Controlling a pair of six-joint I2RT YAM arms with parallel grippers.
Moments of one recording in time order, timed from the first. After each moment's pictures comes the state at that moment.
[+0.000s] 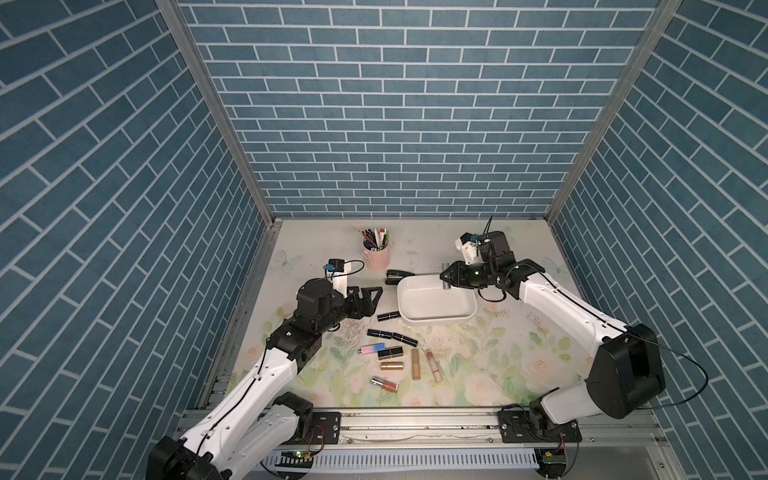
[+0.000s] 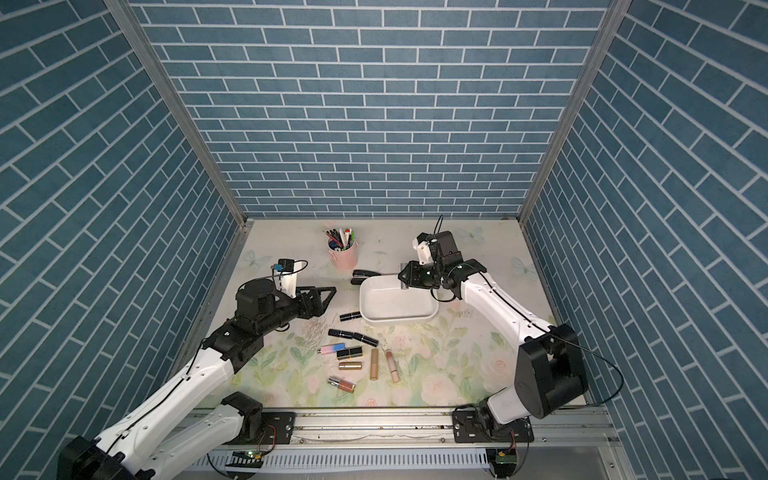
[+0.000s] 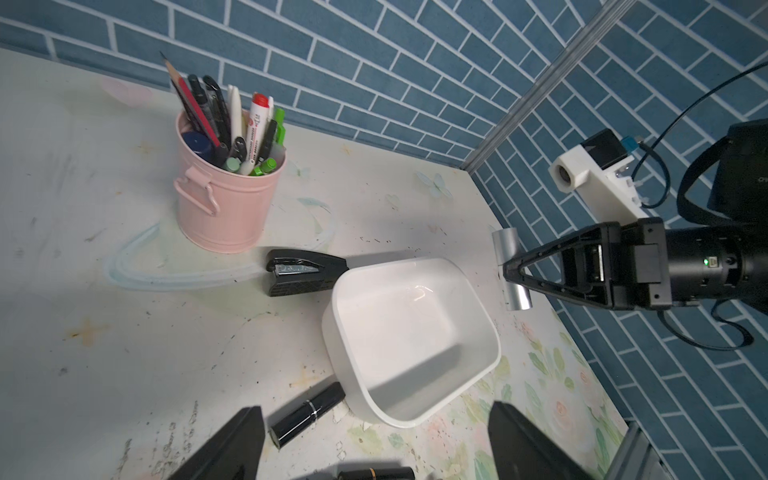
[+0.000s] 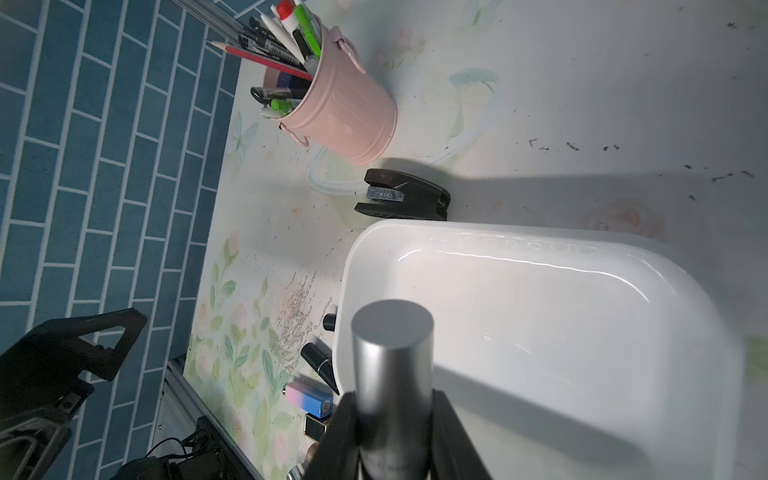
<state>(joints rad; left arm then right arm) -0.42 0.88 0.61 -0.11 0.23 -0.49 0.50 1.50 1.16 -0.48 -0.42 0.47</state>
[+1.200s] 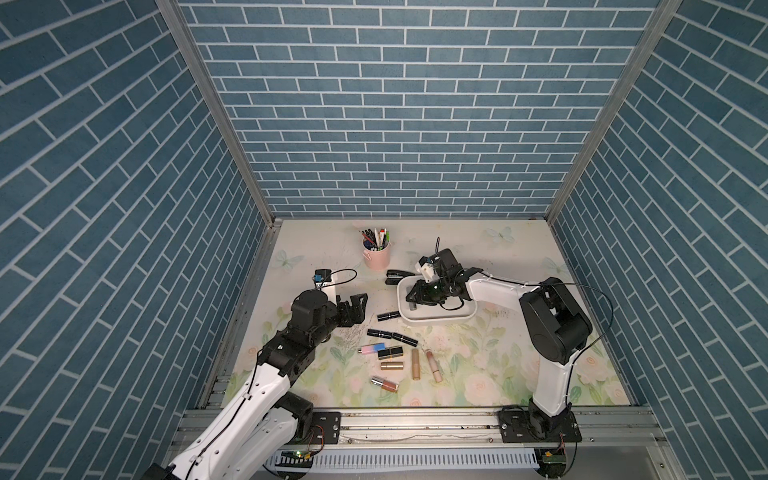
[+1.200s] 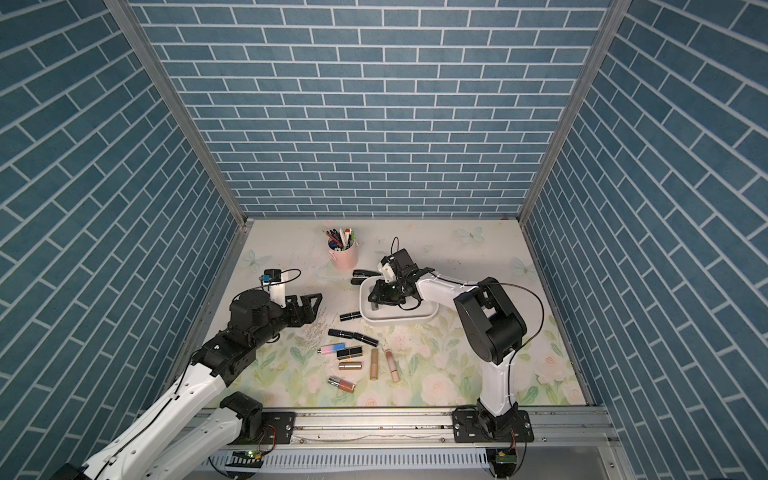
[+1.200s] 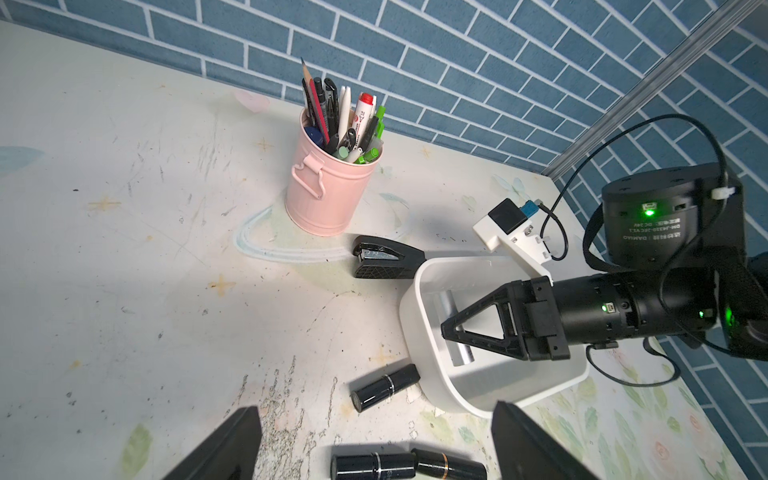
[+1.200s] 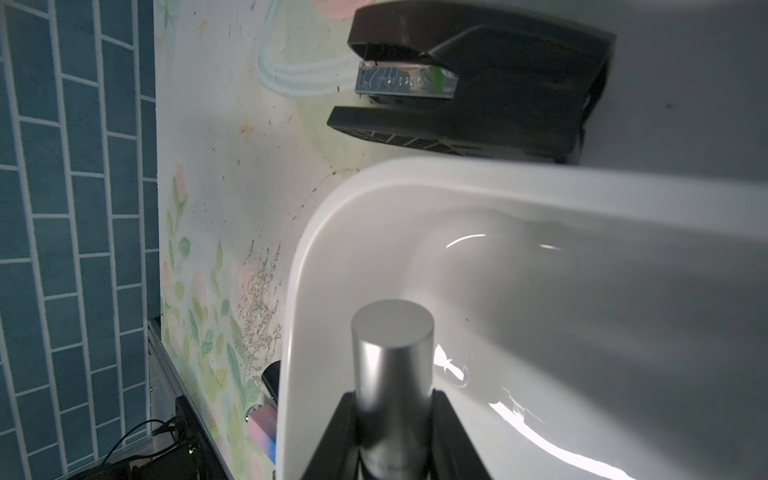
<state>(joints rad) -0.42 0.77 0.55 -0.25 0.04 -0.46 0.66 1.92 1.22 -0.25 -0.49 0.56</state>
